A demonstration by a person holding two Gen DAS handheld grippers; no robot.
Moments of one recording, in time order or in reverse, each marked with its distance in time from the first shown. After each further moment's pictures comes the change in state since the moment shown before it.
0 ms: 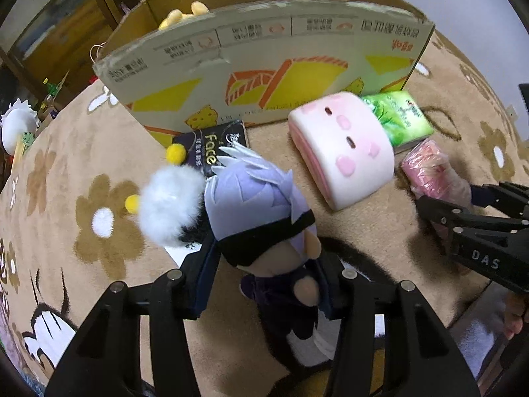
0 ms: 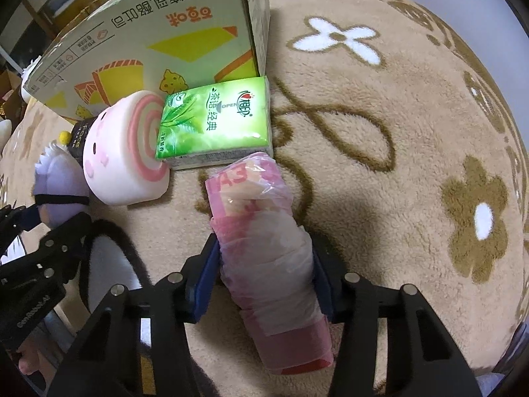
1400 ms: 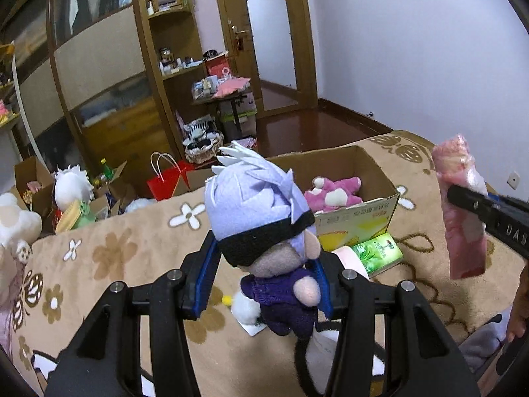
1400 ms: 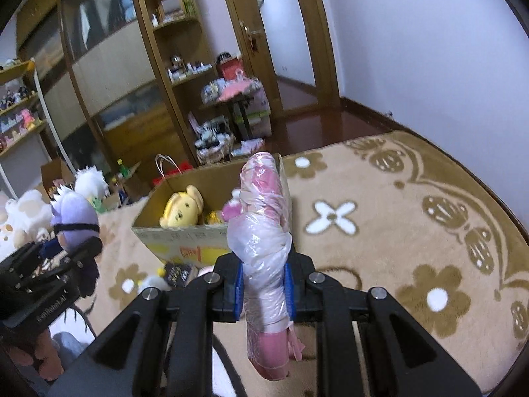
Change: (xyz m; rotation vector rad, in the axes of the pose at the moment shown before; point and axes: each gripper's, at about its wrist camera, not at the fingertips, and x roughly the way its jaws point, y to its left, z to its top) left arm -0.150 0.021 -0.003 -0.041 -0.562 0.137; right arm -0.163 -0.005 -0.009 0.051 -0.675 0.144
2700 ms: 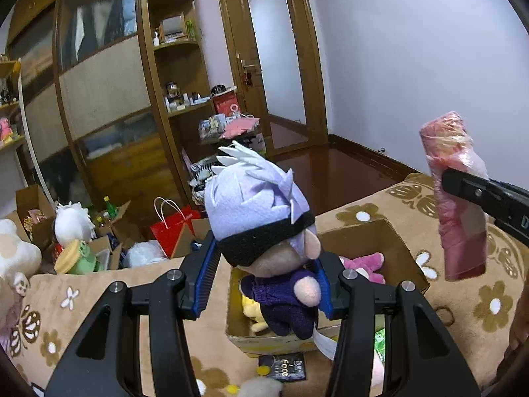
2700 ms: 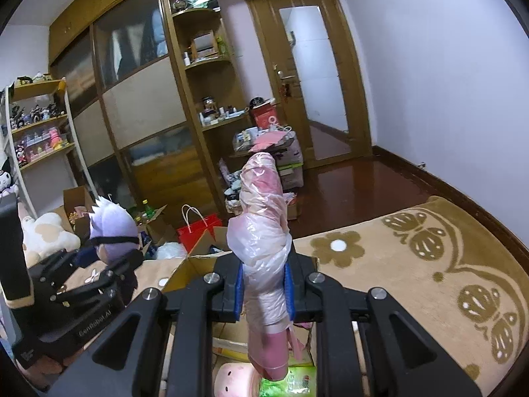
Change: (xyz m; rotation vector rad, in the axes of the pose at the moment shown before) left arm 0.050 0.002 0.073 -0.013 -0.151 0.040; right arm 0.040 0.016 0.080 -0.066 -0.180 0.137
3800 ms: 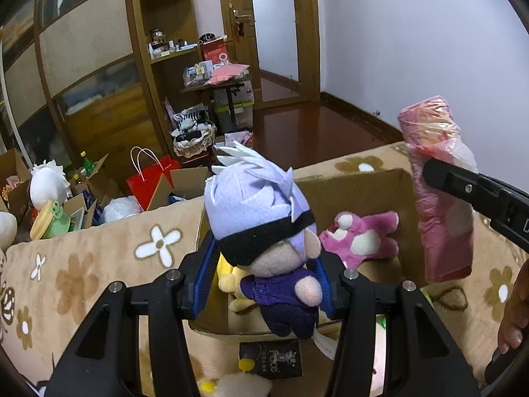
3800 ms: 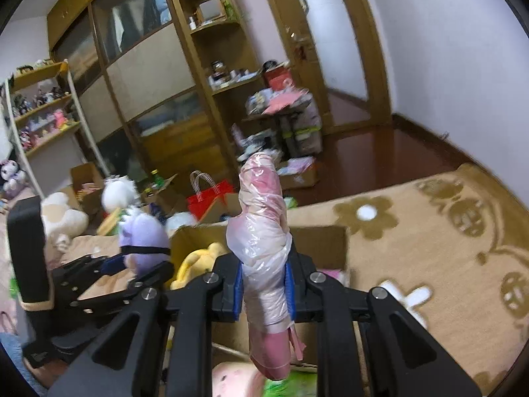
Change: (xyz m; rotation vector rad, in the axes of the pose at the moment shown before) left arm 0.086 0.000 -0.036 -0.034 0.207 -0.064; right arm 0.079 -0.009 -0.033 0.028 0.160 0.101
